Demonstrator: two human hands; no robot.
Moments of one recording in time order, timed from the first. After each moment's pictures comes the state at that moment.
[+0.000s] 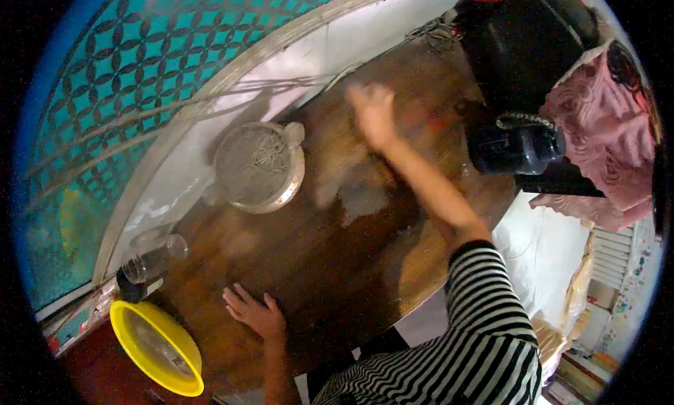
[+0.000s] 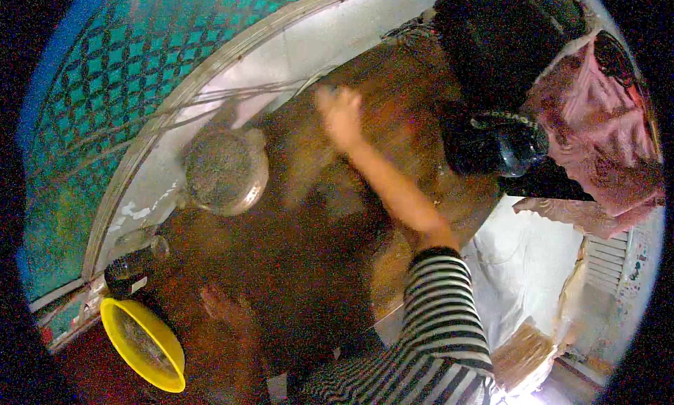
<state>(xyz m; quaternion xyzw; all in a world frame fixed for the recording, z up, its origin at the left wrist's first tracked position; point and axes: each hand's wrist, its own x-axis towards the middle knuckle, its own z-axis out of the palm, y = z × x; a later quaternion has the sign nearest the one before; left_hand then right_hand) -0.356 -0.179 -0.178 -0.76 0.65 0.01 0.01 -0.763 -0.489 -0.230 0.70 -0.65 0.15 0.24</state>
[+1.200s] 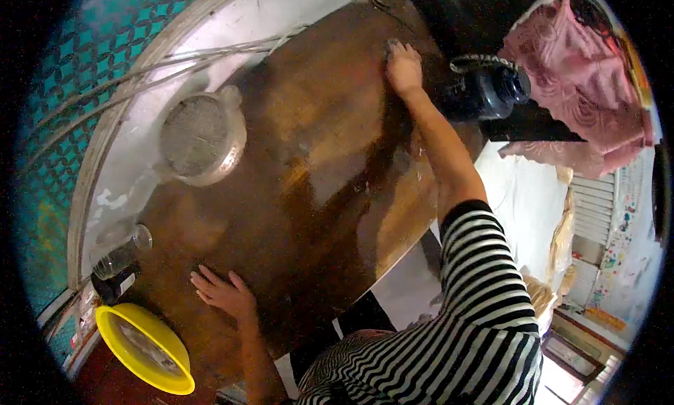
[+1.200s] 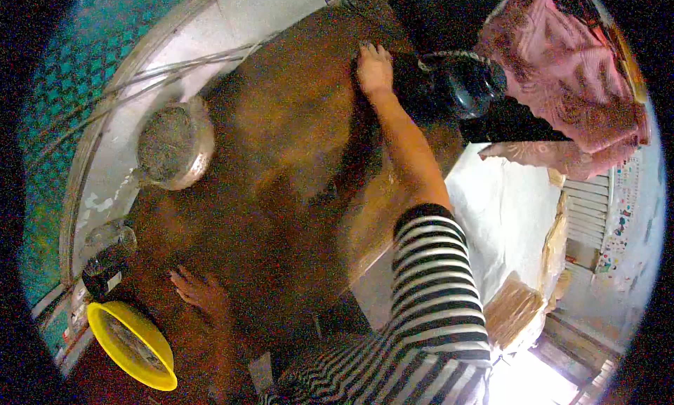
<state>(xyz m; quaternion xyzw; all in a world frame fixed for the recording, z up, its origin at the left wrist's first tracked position) -0.356 -0.175 -0.185 -0.74 0.67 -0.05 0.00 -0.925 -0.421 -0.202 0.61 -0.77 0.05 0.15</state>
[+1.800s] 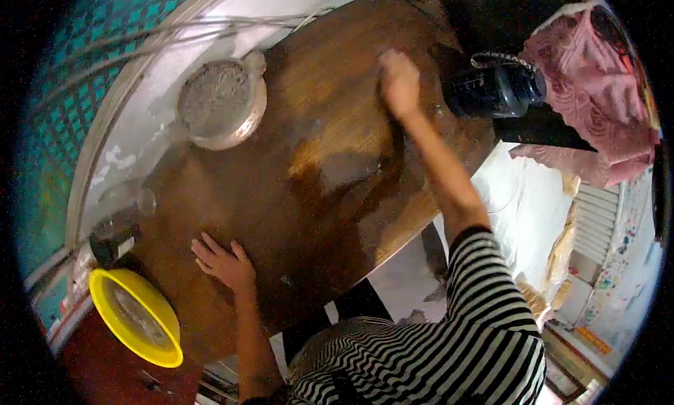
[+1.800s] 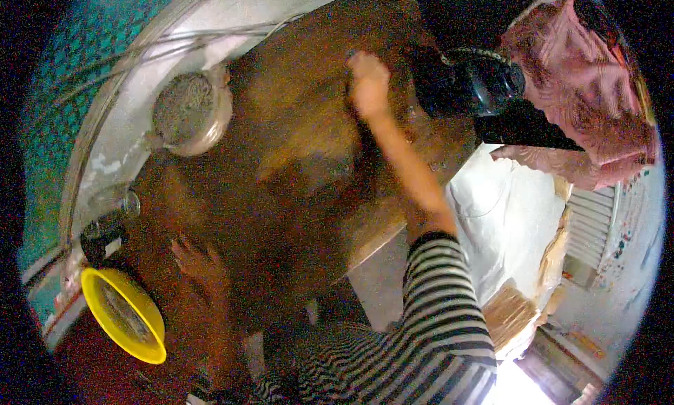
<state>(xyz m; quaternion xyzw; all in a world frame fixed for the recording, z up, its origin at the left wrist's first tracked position) -0.366 -0.182 -0.166 -0.77 0.64 0.00 0.01 -0.843 -0.383 -0.200 0.68 -0.71 0.19 0.09</state>
